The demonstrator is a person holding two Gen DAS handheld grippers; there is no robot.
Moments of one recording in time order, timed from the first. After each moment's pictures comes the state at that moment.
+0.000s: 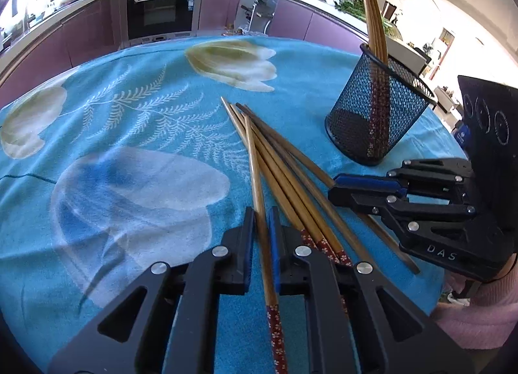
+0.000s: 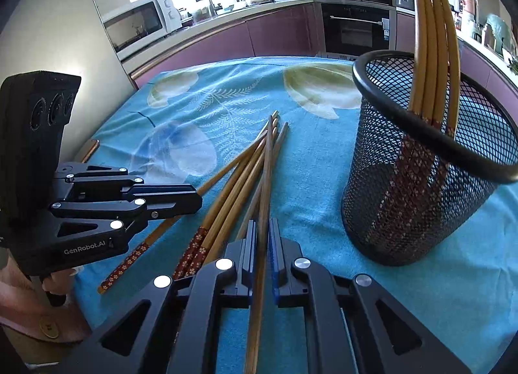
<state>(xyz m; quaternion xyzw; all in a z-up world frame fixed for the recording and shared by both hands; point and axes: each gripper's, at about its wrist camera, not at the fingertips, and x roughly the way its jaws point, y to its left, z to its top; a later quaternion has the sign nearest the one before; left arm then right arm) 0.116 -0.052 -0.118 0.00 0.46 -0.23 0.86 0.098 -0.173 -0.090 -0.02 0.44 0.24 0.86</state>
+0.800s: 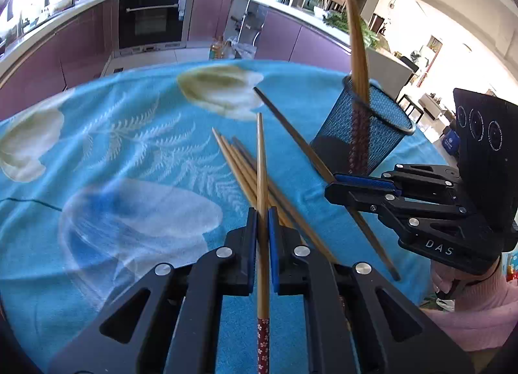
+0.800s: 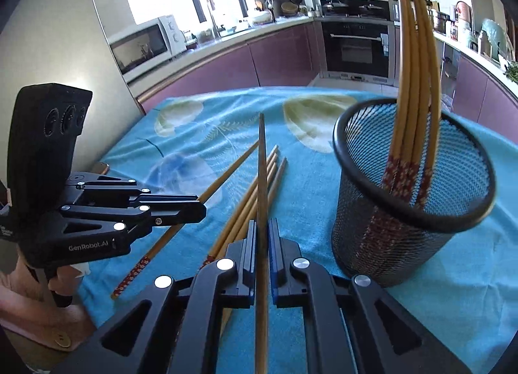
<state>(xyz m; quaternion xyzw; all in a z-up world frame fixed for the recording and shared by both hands) 0.118 -0.048 -0.086 -0.01 0.43 -0.25 0.87 0.094 -0.190 -0.059 0.02 0.38 0.26 0.88</state>
